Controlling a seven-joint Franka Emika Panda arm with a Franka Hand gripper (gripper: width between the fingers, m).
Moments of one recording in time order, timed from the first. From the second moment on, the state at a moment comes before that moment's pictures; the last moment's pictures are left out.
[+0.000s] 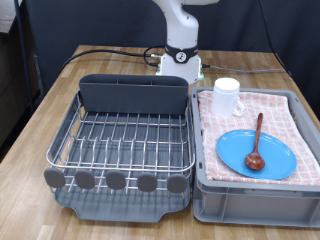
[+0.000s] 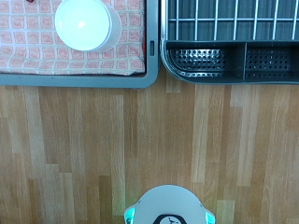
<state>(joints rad) 0.02 -0.75 -0.01 -2.34 0.01 1.57 0.78</state>
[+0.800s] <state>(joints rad) 0.02 -0.62 0.13 -2.33 0.07 1.79 1.08</state>
